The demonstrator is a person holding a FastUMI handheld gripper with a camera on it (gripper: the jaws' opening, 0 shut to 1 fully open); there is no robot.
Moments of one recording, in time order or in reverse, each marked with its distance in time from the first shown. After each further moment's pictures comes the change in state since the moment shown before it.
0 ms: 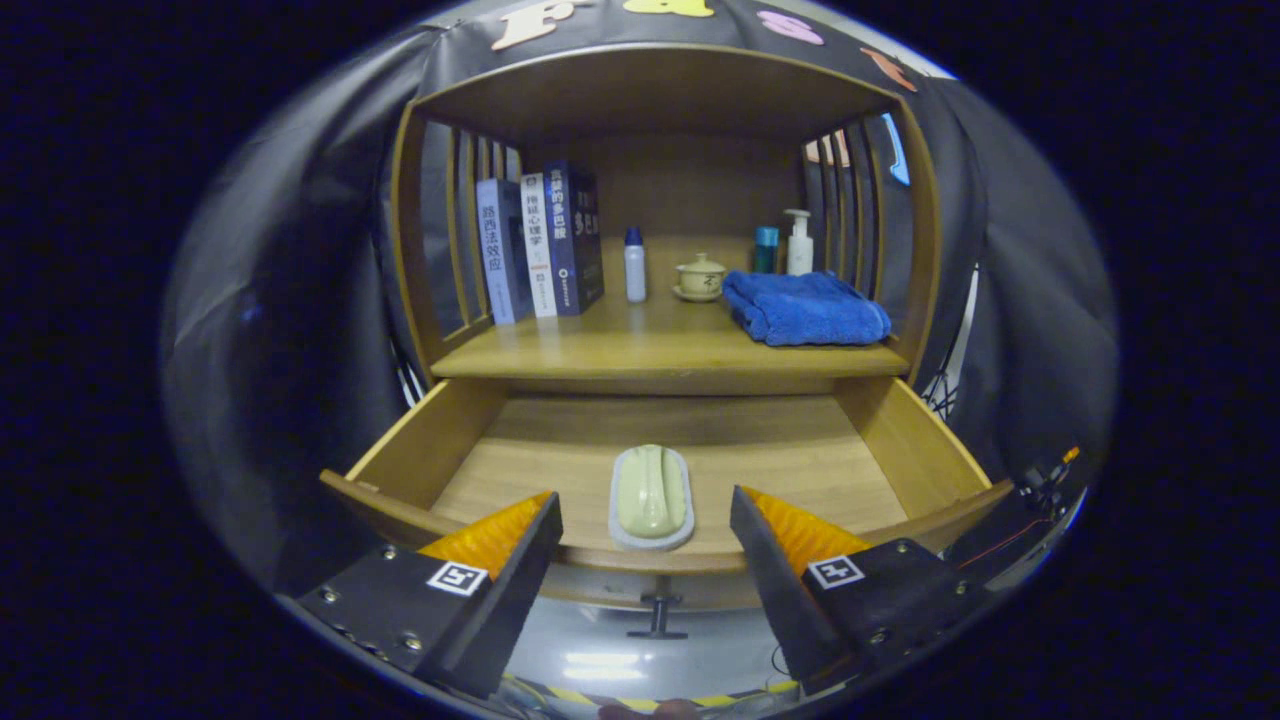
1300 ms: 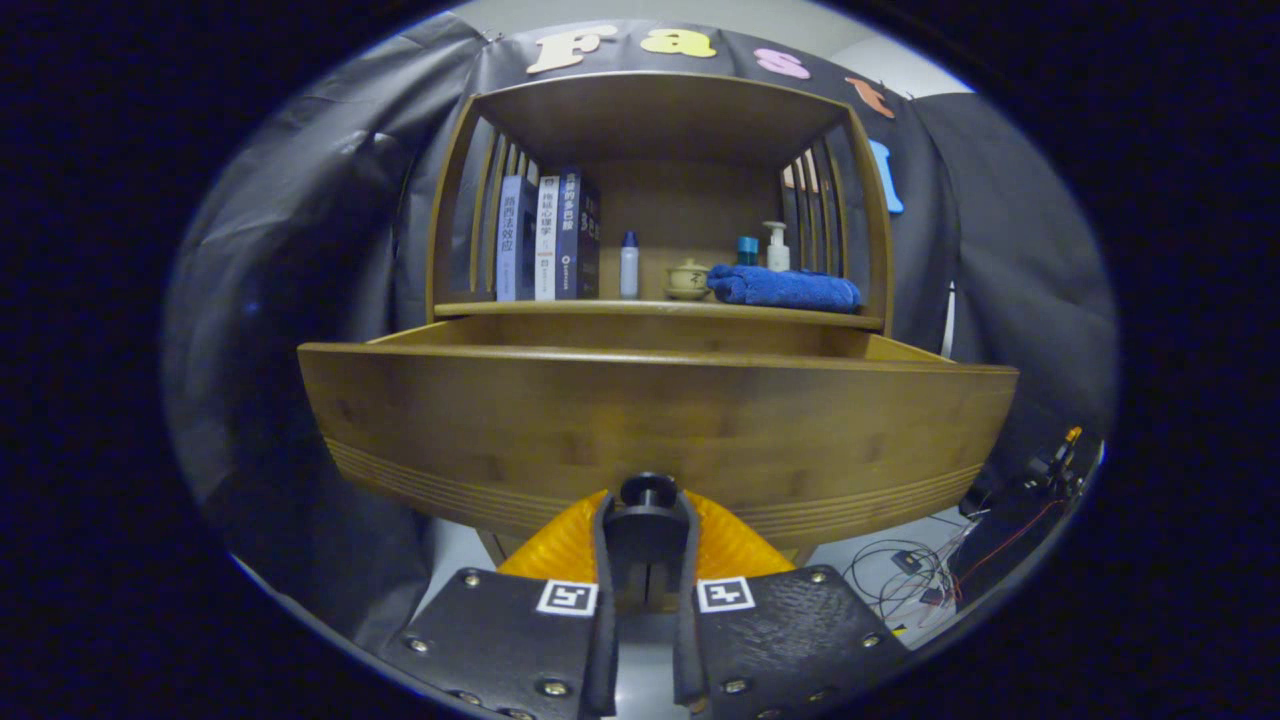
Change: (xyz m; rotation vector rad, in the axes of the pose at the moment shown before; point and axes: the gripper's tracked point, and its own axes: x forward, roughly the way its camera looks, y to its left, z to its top) arm -0.007 -0.005 -0.111 -0.036 -0.261 -0.015
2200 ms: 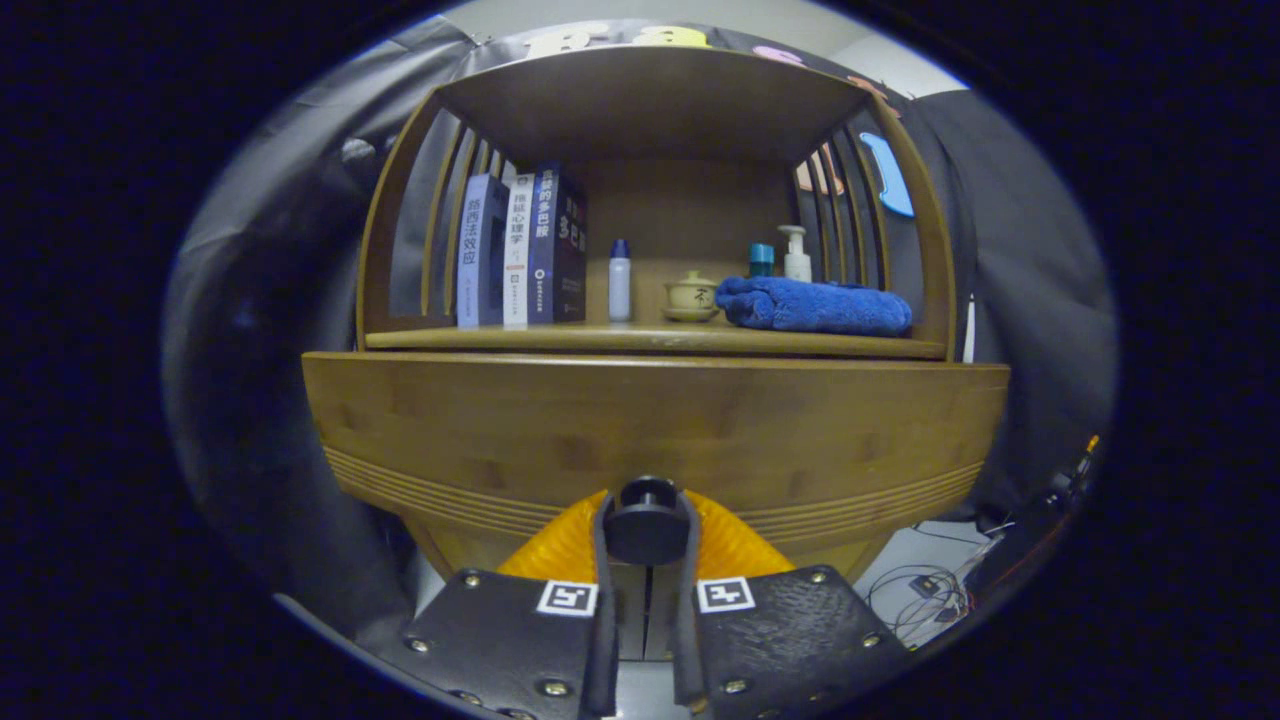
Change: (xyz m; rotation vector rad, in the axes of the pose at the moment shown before) arm 0.097 -0.004 0.032 0.012 -0.051 0.001
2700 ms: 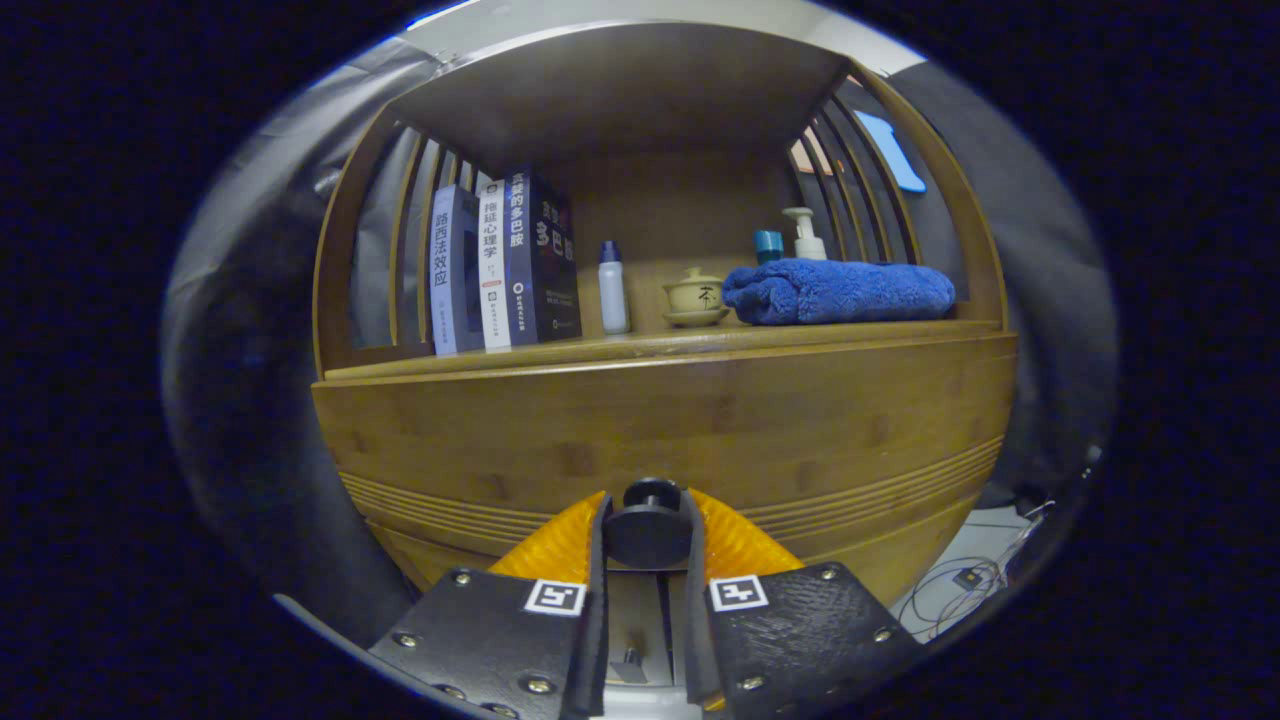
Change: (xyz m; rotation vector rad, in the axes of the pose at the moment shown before) arm 0.077 0.002 0.011 0.085 -0.021 0.049
